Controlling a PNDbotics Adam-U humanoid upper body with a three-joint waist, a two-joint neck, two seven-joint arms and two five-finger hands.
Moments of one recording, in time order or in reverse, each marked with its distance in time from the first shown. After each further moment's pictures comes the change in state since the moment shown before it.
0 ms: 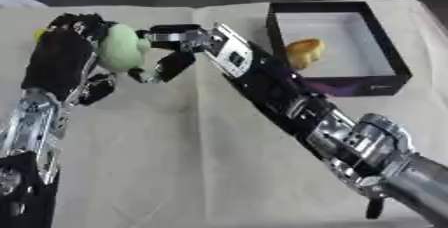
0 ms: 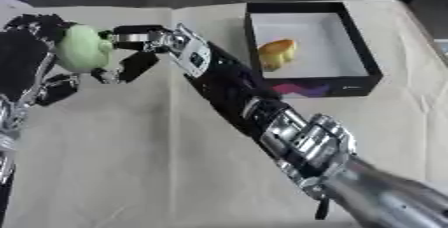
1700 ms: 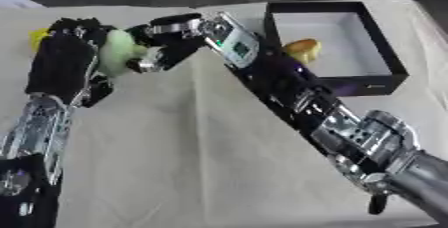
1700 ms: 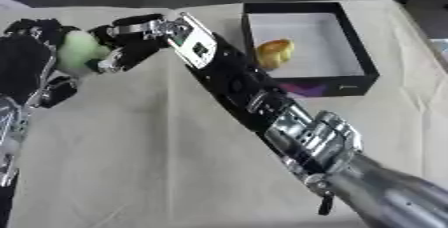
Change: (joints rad) left arm 0.000 -0.022 0.021 0.028 -0.075 0.056 0.059; right arm 0.000 -0.016 0.000 -0.055 -0.091 0.121 0.152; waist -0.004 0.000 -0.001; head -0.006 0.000
